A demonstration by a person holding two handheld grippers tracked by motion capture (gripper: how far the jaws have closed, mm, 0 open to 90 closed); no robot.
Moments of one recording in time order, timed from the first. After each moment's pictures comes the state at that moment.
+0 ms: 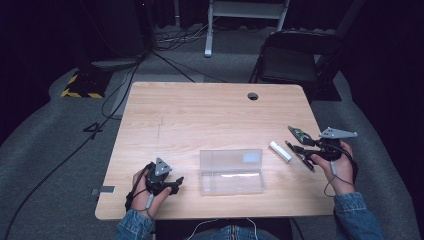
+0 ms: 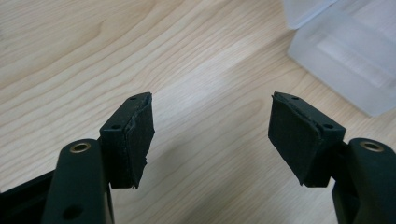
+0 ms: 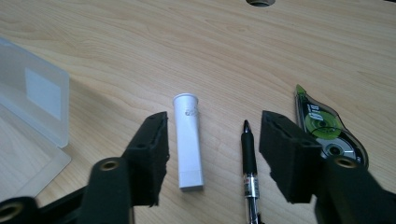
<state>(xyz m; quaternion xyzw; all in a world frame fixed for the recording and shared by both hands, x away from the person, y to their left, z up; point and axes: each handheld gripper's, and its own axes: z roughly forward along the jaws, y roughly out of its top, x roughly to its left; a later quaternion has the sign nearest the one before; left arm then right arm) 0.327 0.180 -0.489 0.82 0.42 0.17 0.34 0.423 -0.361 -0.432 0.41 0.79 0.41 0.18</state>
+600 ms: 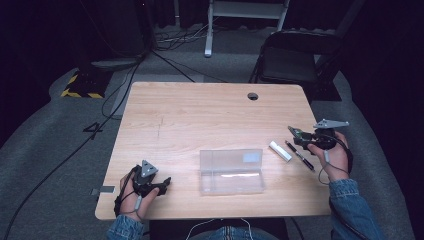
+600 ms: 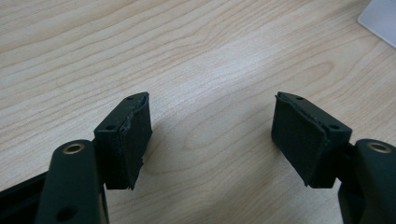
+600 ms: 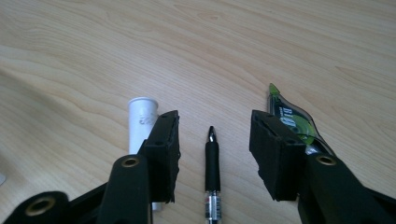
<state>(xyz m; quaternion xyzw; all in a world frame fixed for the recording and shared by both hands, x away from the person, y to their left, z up) 0.324 0.211 -0.504 0.80 0.46 0.18 0.34 0.462 -0.363 -0.439 0.43 0.80 0.36 0.19</state>
